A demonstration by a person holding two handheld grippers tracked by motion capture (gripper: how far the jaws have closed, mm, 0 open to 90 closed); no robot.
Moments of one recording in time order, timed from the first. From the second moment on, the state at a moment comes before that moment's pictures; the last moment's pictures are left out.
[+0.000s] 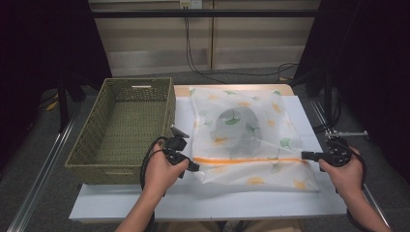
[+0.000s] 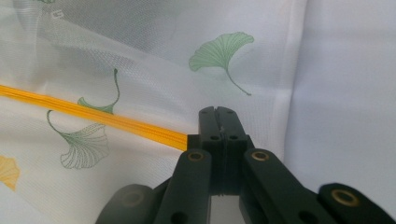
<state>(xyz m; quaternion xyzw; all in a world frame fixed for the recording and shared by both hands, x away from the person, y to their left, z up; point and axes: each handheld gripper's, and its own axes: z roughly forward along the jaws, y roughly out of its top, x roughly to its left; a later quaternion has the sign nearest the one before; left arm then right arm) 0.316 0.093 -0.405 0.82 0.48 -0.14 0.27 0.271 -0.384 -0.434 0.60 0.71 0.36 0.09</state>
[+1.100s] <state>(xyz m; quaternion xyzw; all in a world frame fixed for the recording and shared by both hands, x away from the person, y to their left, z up) 0.317 0.095 -0.405 0.82 0.49 -0.13 0.26 0.267 -0.399 -0.439 0.61 0.70 0.34 0.10</state>
